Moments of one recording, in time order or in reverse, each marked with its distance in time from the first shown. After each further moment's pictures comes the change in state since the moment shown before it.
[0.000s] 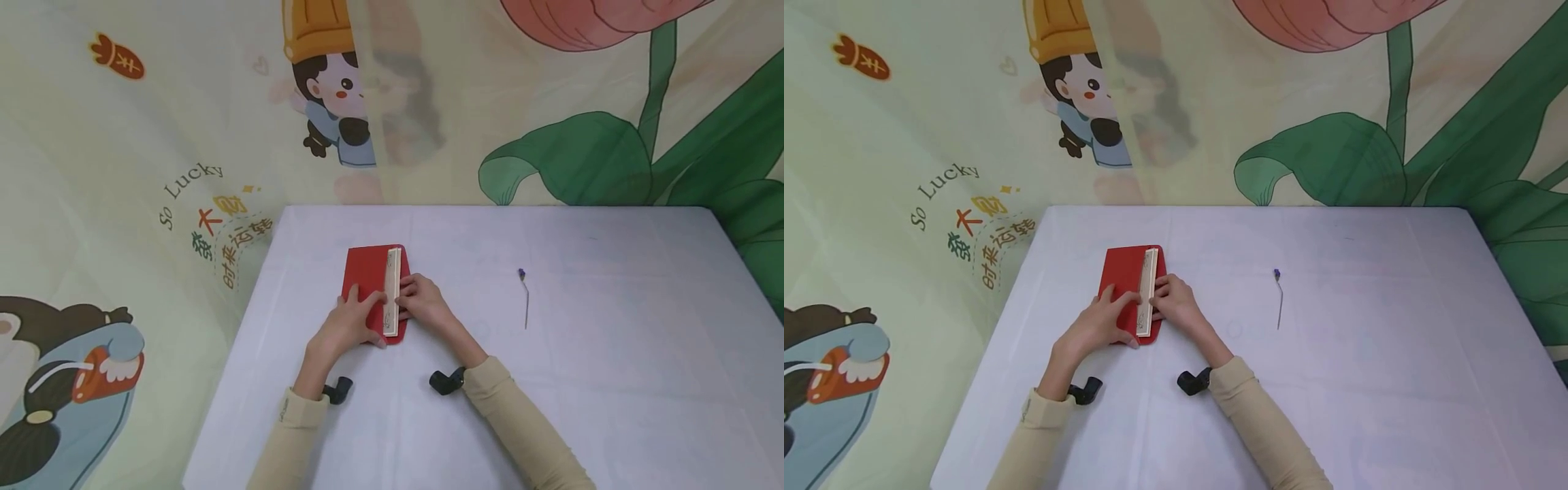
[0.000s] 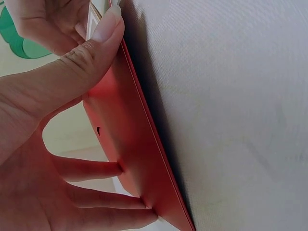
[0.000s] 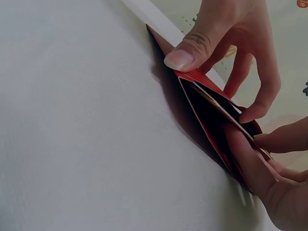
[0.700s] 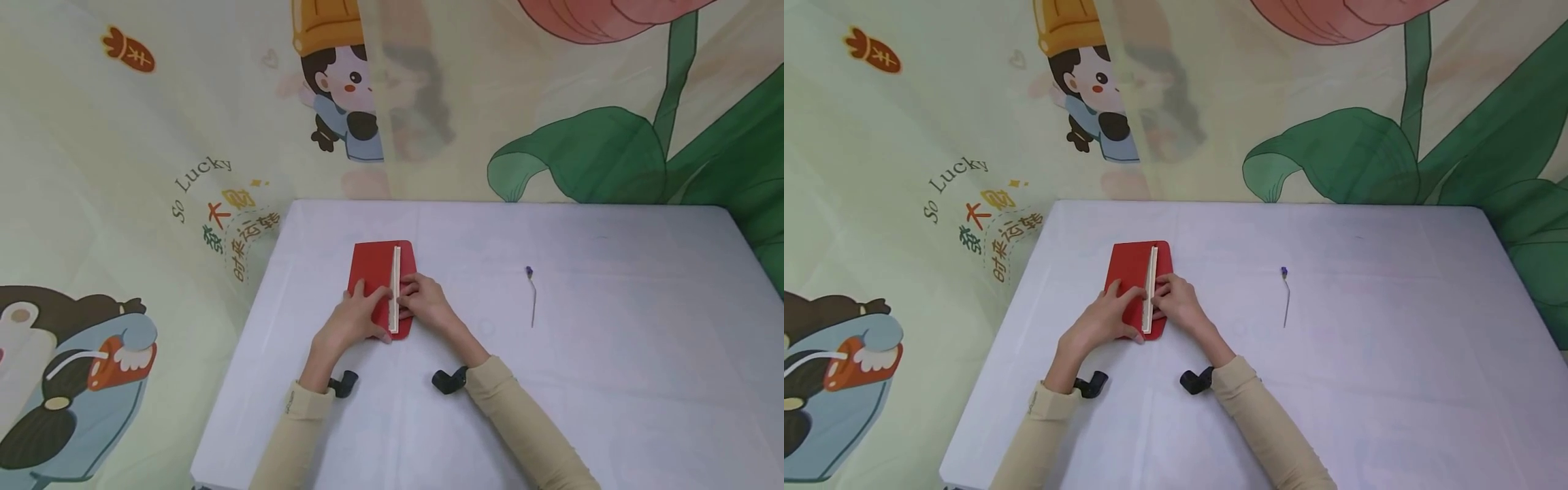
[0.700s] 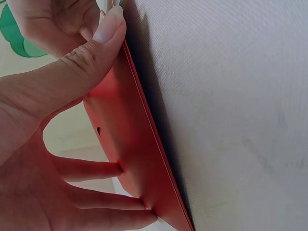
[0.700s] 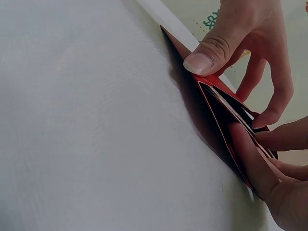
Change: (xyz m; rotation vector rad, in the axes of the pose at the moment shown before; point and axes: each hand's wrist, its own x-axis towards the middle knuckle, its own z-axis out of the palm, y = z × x) left_hand 0.000 -0.002 0.001 0.003 0.004 -0.009; right_hand -0.002 0.002 0.008 -0.026 -0.004 -0.032
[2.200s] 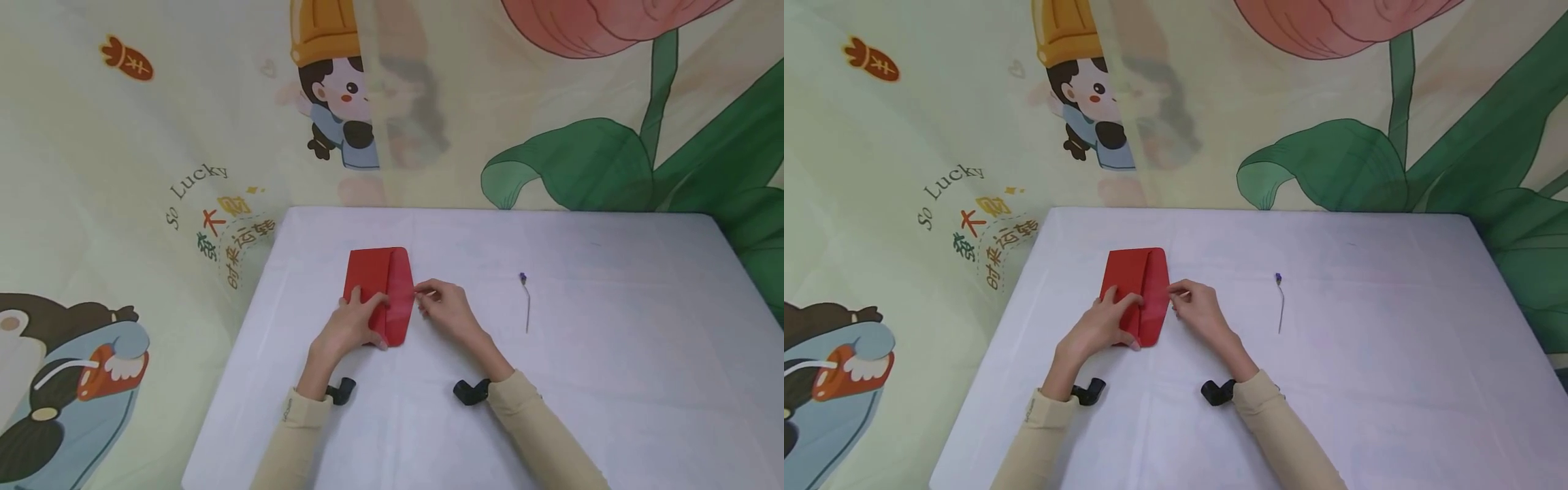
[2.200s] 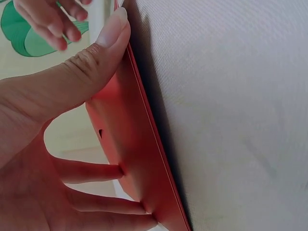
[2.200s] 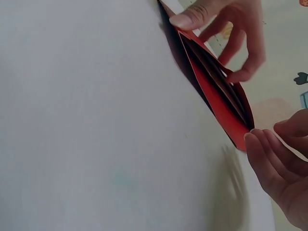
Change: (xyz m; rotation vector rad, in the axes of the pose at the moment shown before) left_hand -0.001 0.003 0.001 0.014 0.034 0.021; right_hand -0.027 0.006 -0.041 -0.202 0.134 -0.211
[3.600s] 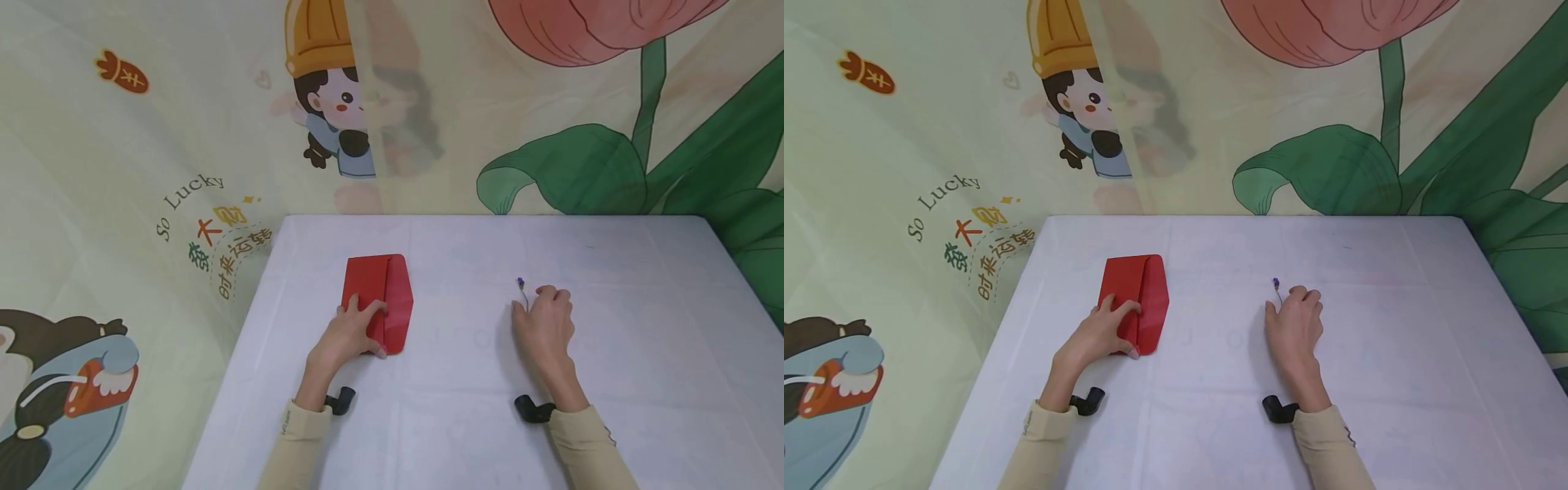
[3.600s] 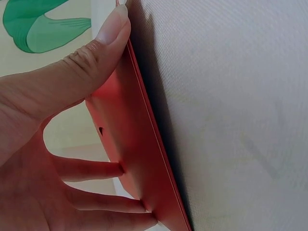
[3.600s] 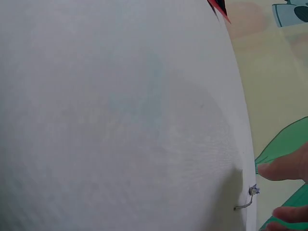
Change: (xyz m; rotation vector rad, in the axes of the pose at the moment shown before) left_hand 0.000 -0.001 0.001 -0.022 0.018 0.016; right_hand -0.055 0.047 -0.103 -0.551 0.588 0.268
